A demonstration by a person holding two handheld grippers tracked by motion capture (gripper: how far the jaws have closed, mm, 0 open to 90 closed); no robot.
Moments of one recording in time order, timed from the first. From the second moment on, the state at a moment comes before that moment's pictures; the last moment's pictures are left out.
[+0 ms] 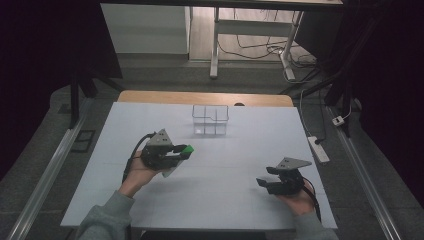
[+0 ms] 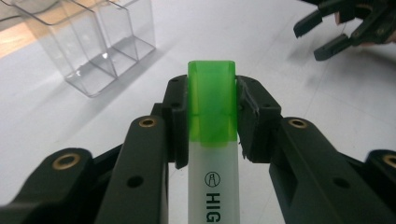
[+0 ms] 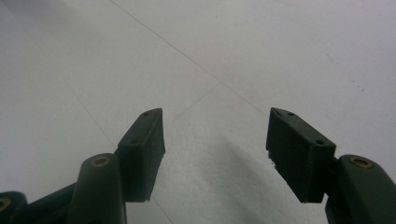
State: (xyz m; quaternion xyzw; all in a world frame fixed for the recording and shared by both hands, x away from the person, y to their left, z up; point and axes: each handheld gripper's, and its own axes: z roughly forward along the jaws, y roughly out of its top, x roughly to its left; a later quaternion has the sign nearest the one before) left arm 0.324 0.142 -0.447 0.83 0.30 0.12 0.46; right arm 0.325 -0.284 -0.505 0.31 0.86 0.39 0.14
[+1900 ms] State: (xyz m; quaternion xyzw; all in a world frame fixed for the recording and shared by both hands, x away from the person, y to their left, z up) left arm 0.422 0.102 -0.392 0.80 0.29 0.17 0.50; right arm 0.326 -0.295 -0.510 0.33 0.85 0.38 0.15
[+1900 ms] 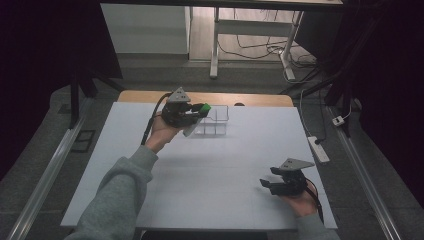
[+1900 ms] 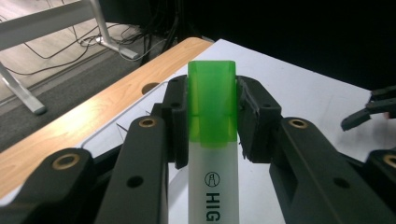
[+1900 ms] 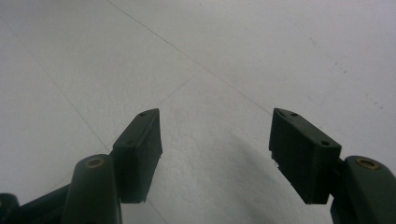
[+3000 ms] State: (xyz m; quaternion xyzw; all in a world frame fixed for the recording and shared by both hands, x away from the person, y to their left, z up) left arm 0.478 0.065 -0.389 0.79 0.28 0.19 0.51; right arm 0.325 -0.297 -0.511 0.33 0.85 0.38 0.14
